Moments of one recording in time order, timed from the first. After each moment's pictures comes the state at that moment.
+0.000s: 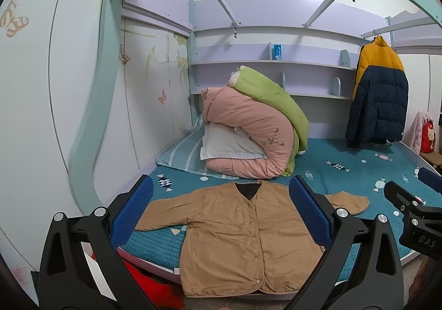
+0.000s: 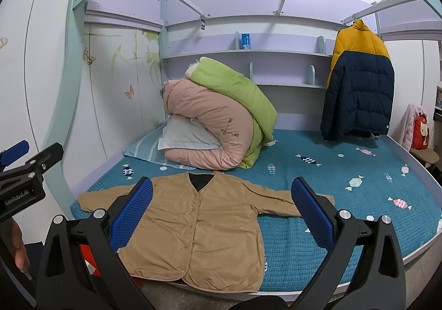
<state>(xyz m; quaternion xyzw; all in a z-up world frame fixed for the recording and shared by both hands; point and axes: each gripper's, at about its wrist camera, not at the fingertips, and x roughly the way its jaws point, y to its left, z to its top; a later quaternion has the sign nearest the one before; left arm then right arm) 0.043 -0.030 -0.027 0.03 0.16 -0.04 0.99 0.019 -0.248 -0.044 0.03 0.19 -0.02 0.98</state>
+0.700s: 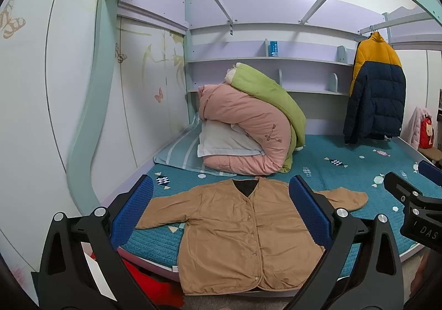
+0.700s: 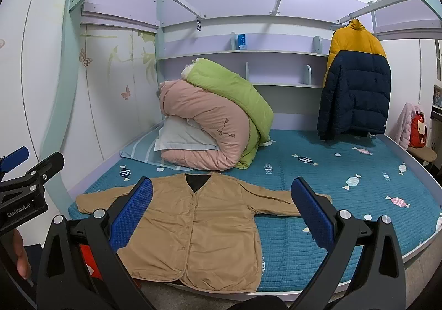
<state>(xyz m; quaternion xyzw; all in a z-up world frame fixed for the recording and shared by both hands) 0.041 -0.036 -0.029 0.04 0.16 -0.05 0.99 0.017 -0.250 -0.048 0.03 0.18 -0.03 0.98</state>
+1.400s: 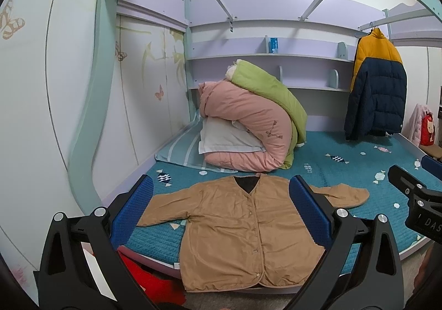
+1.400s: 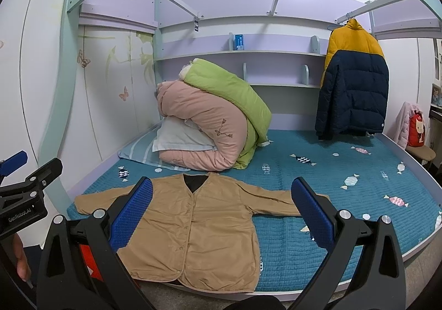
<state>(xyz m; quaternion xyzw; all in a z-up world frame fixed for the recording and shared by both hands) 0.039 -0.035 -0.032 0.04 0.17 -0.04 0.98 0.013 -0.253 -0.049 0.03 0.18 -0.04 0.98</state>
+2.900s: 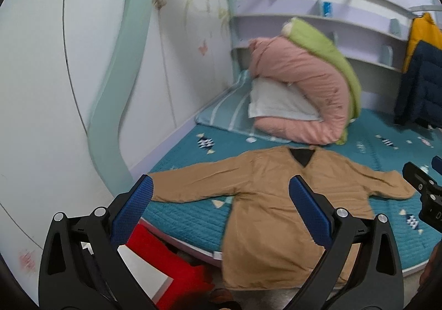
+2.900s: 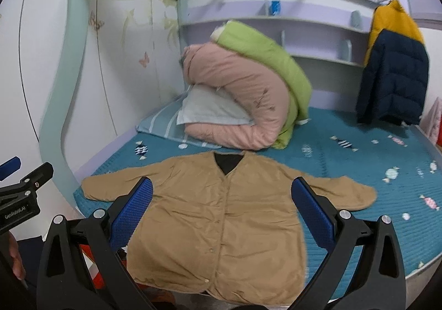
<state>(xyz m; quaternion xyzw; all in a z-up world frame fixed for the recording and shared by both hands) 0.155 0.067 -0.101 0.03 0.27 0.07 0.96 0.157 -0.179 -0.123 0.03 0.27 0.04 0.96</state>
